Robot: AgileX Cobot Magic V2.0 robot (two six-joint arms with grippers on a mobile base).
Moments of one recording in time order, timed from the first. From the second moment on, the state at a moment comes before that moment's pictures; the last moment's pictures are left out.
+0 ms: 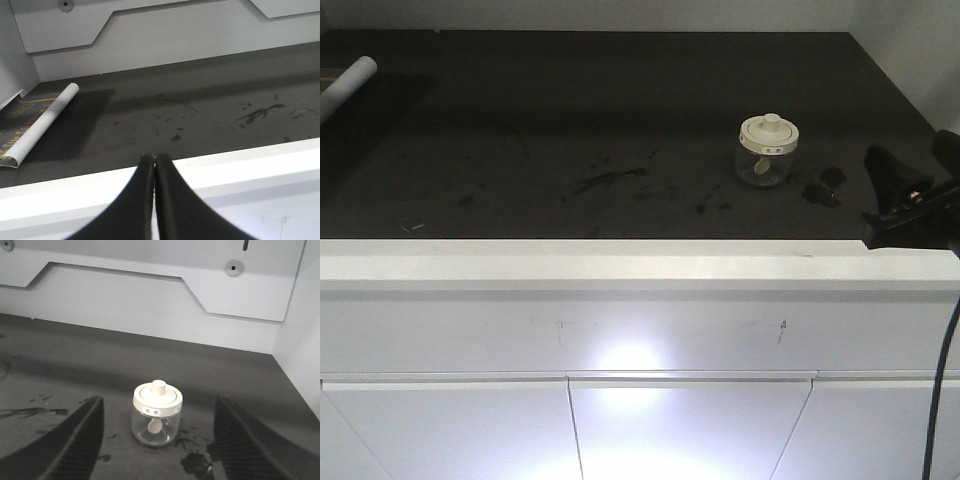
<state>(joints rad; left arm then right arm) -0.06 0.34 -0.29 0.04 0.09 0.09 0.07 1.10 -0.54 -0.24 -0.50 0.09</state>
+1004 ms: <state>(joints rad) -0.06 0.34 -0.29 0.04 0.09 0.09 0.07 2.09 -1.41 -0.37 -0.53 0.24</state>
